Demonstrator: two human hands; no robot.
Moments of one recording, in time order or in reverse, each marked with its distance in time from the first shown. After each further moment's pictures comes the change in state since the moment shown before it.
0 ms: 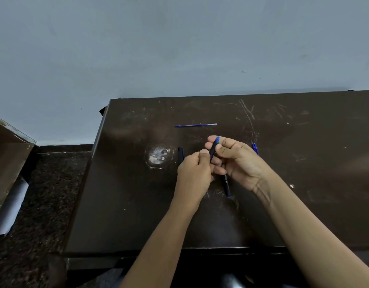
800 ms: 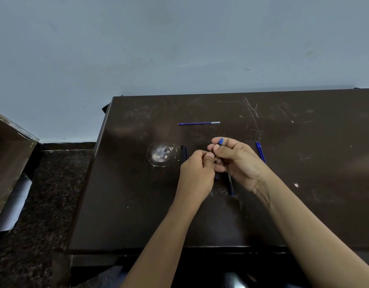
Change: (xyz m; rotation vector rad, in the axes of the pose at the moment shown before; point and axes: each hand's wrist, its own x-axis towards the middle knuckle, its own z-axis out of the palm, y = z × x) left_hand 0.005 -0.009 -0.003 0.160 -0.011 0.030; right_hand 0.002 0.007 0.002 -0.052 0.075 0.003
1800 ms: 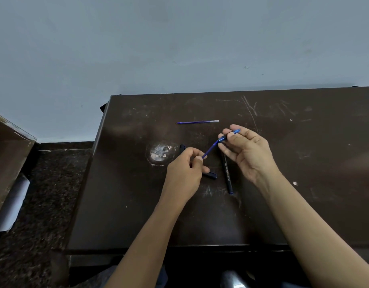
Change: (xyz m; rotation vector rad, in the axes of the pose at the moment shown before) left_hand 0.002 -0.011 -0.020 0.074 0.030 0.036; right_hand 0.004 -0.009 -0.007 0.184 0.294 -0.155
